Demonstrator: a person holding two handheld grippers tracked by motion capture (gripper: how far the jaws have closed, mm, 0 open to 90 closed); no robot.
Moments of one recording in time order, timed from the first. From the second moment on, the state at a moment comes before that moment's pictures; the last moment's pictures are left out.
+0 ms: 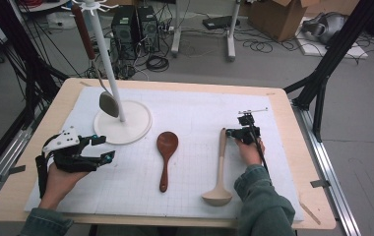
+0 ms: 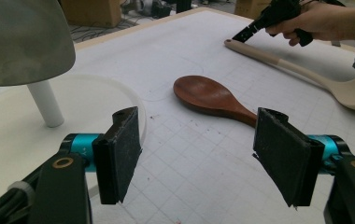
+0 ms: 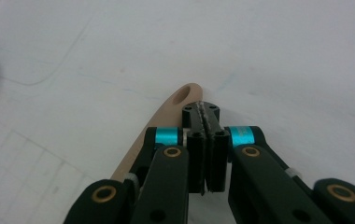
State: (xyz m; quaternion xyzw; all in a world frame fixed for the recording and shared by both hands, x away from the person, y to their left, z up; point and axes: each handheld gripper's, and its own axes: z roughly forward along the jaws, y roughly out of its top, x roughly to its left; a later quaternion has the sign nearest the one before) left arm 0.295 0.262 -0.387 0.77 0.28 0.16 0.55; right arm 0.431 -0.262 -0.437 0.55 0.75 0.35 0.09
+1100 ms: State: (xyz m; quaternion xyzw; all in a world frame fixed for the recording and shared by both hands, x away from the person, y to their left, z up) left arm 0.292 0.269 -0.390 0.76 0.29 0.17 0.55; right arm 0.445 -0.180 -0.434 0.42 0.82 0.38 -0.01
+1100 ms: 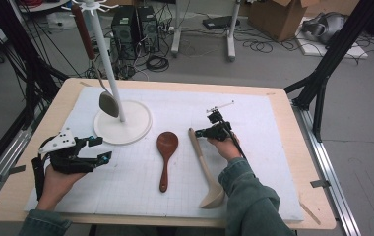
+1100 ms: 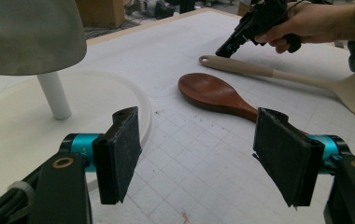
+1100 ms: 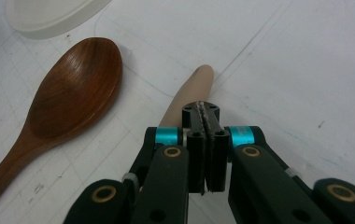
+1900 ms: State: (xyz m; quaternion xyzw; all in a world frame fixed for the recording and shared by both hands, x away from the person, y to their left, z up) left arm 0.291 0.268 -0.389 0.76 0.29 0.17 0.55; right arm 0.440 -0.161 -0.434 0.37 0.84 0.39 -0.06
